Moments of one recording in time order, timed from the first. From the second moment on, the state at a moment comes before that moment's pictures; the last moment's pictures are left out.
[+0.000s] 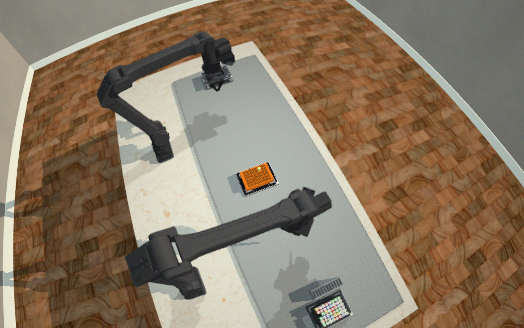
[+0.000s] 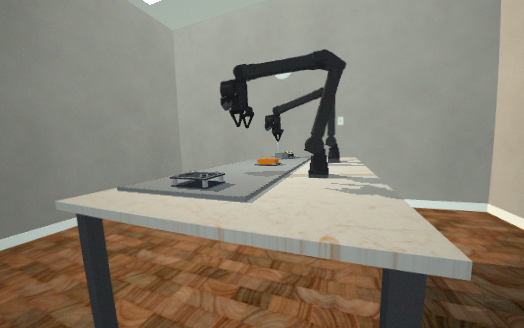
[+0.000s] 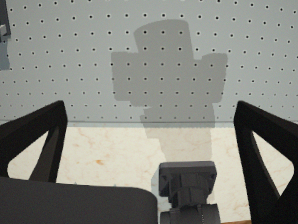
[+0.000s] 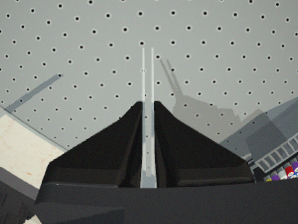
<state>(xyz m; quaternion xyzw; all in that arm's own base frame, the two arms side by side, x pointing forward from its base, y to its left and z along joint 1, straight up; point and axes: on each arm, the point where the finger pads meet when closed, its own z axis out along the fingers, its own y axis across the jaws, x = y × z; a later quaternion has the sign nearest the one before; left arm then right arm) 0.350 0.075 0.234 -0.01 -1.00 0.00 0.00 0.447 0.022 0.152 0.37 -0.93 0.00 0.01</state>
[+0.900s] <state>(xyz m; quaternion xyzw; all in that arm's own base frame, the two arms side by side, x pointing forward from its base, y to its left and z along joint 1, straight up) 0.350 0.075 0.234 -0.01 -1.00 0.00 0.00 0.443 -0.068 0.153 0.38 -0.93 0.00 0.01</state>
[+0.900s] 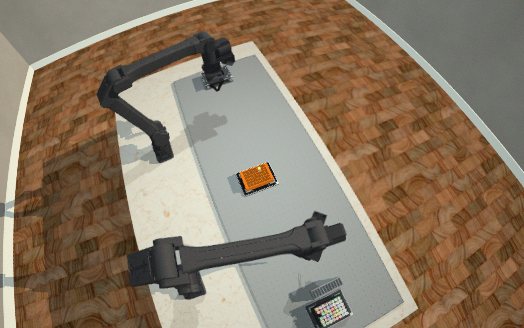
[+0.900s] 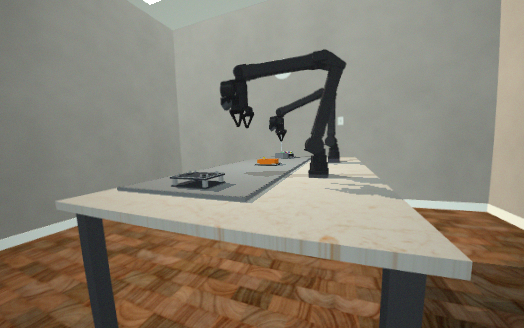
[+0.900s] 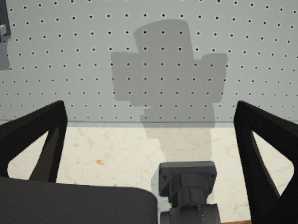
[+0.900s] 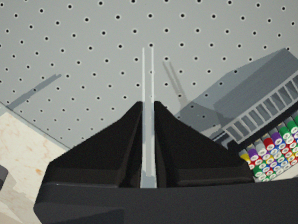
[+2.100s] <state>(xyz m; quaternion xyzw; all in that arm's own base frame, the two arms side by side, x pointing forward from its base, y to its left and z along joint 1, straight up) 0.350 0.075 0.234 -0.01 -1.00 0.00 0.00 0.444 -0.195 0.155 0.38 -0.93 0.00 0.01</state>
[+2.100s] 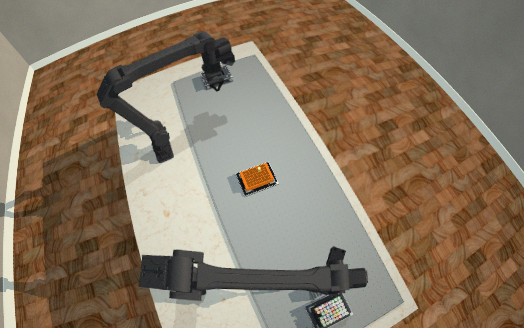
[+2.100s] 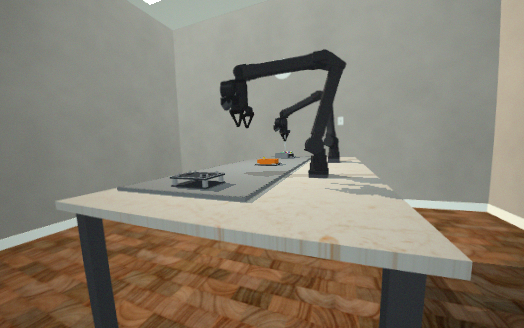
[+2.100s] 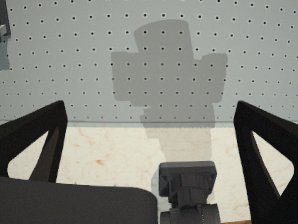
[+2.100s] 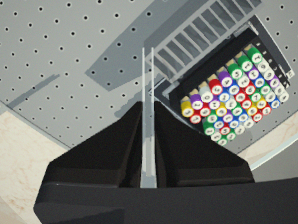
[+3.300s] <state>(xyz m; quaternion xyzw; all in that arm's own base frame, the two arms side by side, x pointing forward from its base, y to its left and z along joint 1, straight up) 0.350 0.075 0.234 -0.01 -1.00 0.00 0.00 0.444 -0.322 0.157 0.38 -0.93 0.01 0.01</state>
